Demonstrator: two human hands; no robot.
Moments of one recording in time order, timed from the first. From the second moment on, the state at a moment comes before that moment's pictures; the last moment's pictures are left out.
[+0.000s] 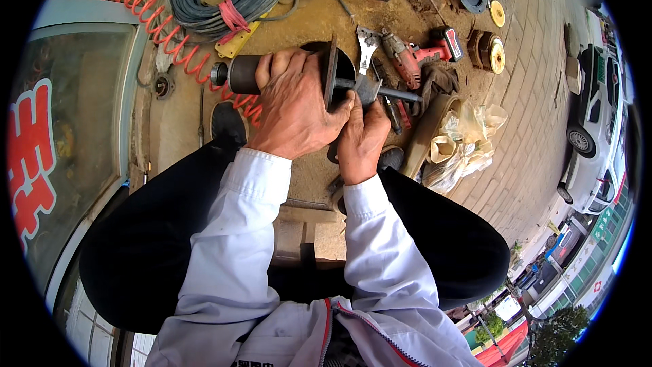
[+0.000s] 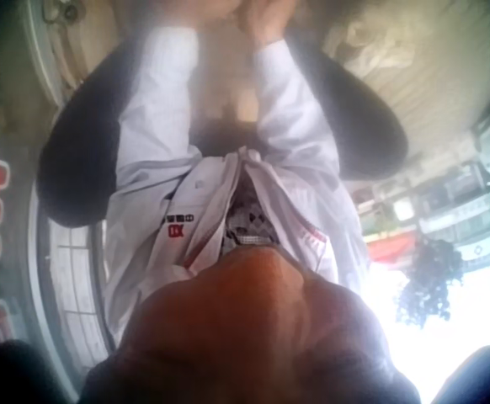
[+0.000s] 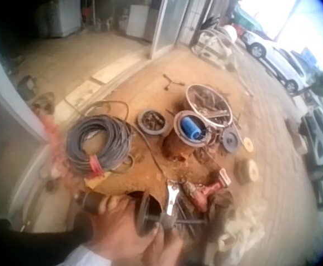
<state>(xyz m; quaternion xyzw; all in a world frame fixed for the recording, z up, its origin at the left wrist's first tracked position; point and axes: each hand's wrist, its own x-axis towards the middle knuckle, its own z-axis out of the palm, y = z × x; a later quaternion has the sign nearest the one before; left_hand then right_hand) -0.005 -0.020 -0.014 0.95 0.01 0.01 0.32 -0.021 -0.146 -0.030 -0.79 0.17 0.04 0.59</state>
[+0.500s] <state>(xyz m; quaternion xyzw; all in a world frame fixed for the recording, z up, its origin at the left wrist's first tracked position) -0.004 -0.020 -0.012 0.94 0.01 0.03 0.35 -0.029 -0.147 -0.043 -0.79 0.17 0.00 0.59</state>
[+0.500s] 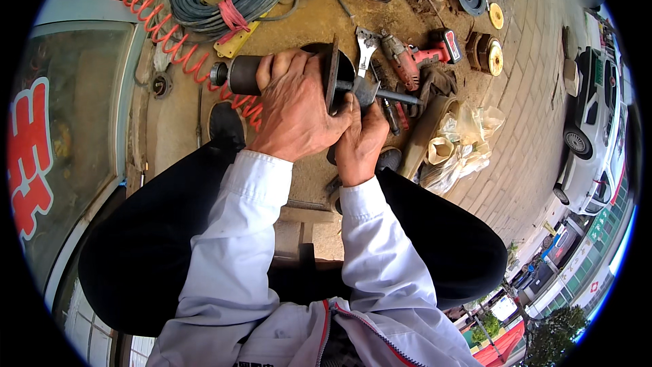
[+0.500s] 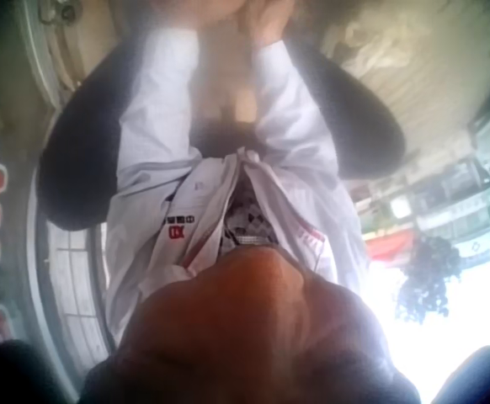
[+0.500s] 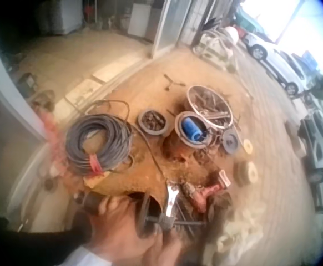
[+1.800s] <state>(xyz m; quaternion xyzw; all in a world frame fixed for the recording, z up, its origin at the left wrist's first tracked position) -0.004 -0.018 -0.009 0.94 0.01 -0.01 0.35 -0.021 -0.158 -0.016 -0.81 0.22 0.09 0.53</state>
